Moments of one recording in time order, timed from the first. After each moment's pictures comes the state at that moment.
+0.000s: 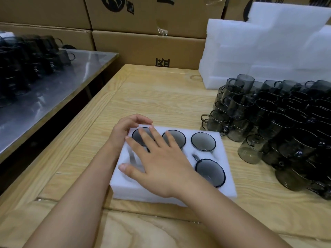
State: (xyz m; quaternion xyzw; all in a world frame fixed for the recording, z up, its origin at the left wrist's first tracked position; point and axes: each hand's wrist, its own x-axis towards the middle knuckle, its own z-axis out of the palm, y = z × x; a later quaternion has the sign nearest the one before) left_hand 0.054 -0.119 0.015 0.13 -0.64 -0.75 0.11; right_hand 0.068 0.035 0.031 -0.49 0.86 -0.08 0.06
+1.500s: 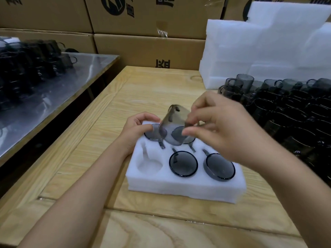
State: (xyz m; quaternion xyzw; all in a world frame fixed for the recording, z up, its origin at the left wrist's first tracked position) left_hand 0.029 -0.112 -0.005 0.06 -0.68 -0.71 0.16; right_hand 0.030 0.120 0.117 -0.46 0.83 -0.32 -0.04
